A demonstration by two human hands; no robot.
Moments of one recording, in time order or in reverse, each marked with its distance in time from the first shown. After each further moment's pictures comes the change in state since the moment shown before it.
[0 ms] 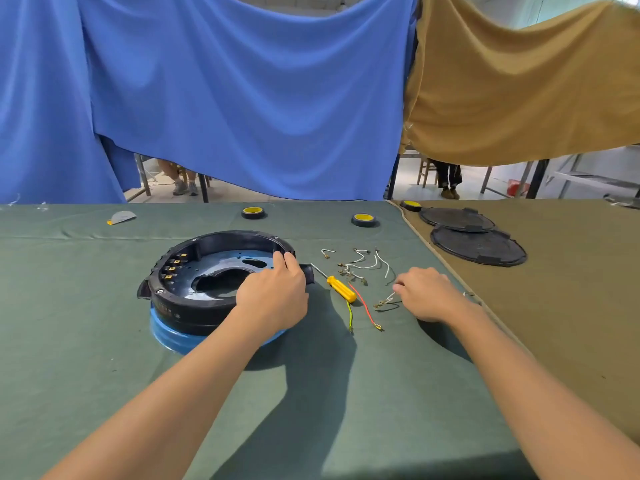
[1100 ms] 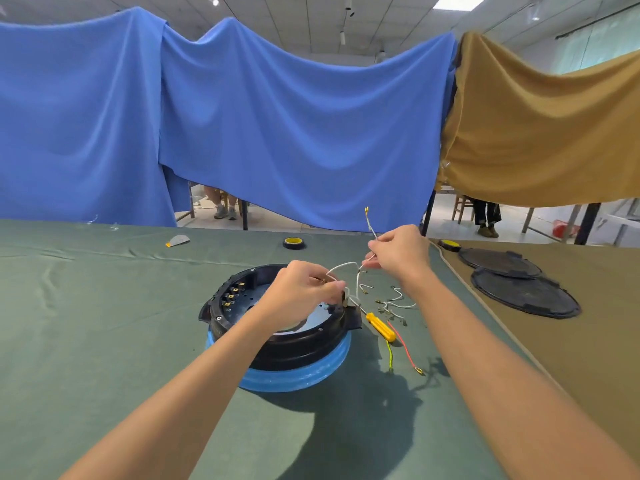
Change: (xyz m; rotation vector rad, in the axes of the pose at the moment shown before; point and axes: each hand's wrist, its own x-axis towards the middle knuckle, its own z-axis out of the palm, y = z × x) left_hand -0.005 -0.048 -0.041 -1.130 0.057 -0.027; right_hand 0.033 -0.116 -0.100 1.080 0.350 0.126
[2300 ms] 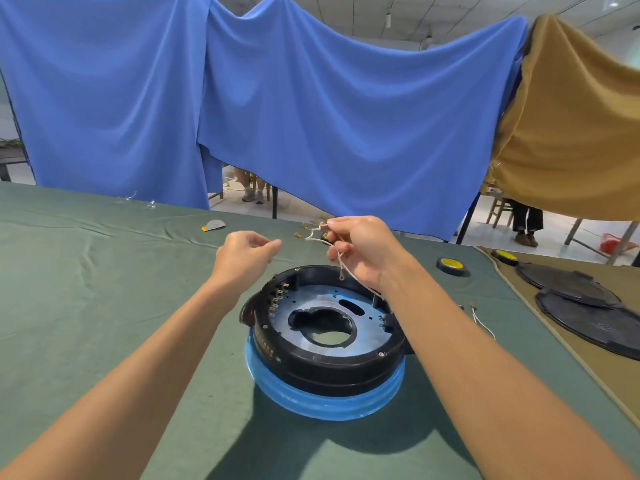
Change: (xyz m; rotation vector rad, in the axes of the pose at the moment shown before) left_hand 0.020 -0.080 -0.114 -0.118 0.517 -0.323; right_hand -0.006 -0.075 0.108 0.782 -0.601 0.214
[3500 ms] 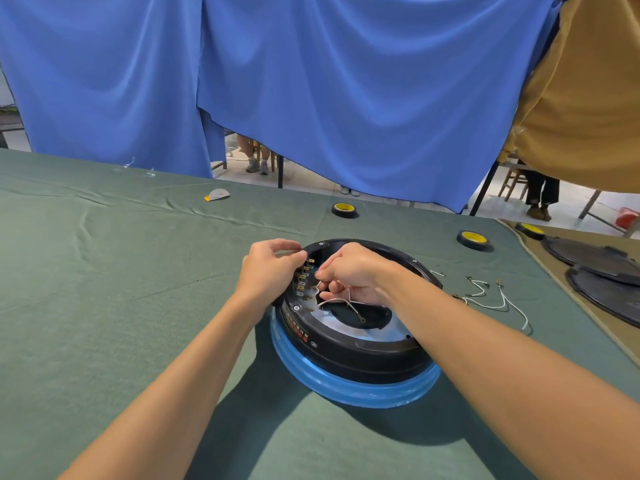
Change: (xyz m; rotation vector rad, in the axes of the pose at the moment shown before) left_hand -0.014 -0.043 0.035 -0.136 -0.050 -0.131; right_hand 0.017 0.068 -0.001 -0.531 -0.061 0.378
